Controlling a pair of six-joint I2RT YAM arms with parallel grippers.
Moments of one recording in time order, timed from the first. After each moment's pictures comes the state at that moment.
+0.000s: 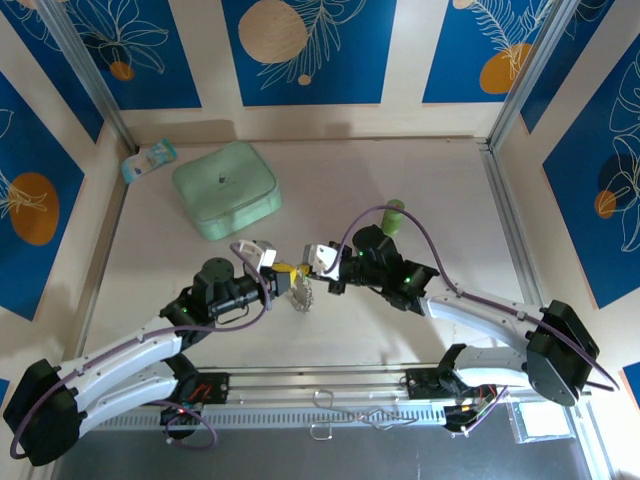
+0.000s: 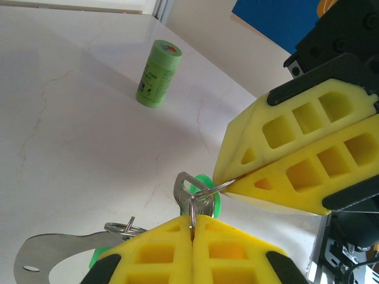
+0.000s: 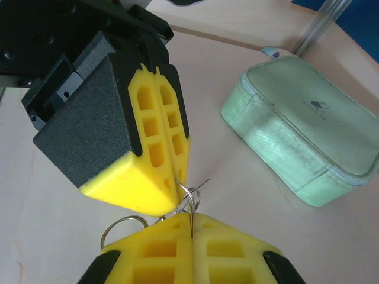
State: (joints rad) left arm -0.75 0.87 0.39 0.22 0.27 -0.37; right arm 0.87 1.20 0.73 0.05 -0.31 -0.53
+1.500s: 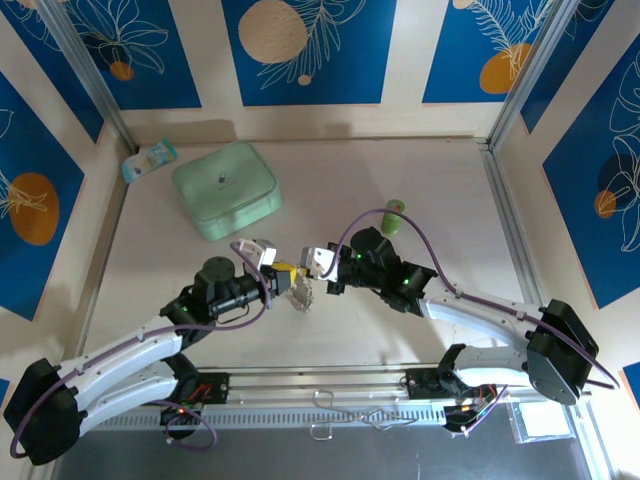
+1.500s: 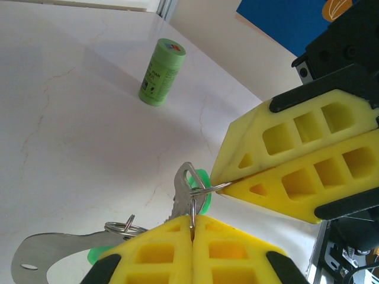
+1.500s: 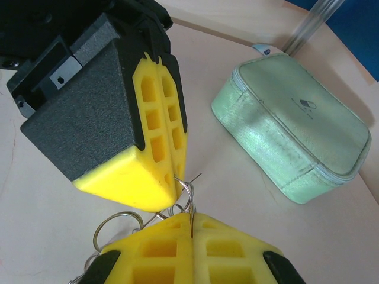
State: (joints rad) left arm -0.75 0.87 0.40 0.20 0.26 -0.39; right arm 0.89 1.20 0.73 0.04 -0.26 -0.58
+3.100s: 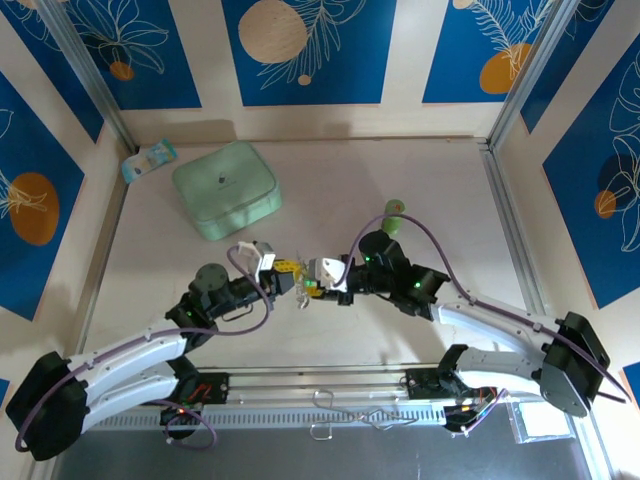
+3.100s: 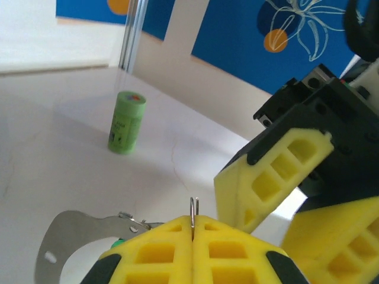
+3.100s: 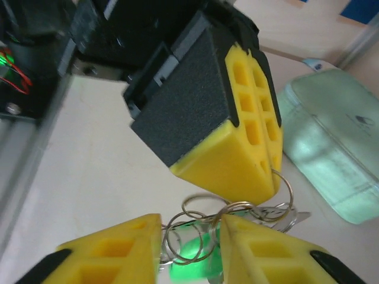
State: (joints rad) left arm -0.75 0.91 0.30 0.57 0.35 -0.30; right arm 0.85 1.10 0.72 -0.09 -0.48 -0.56
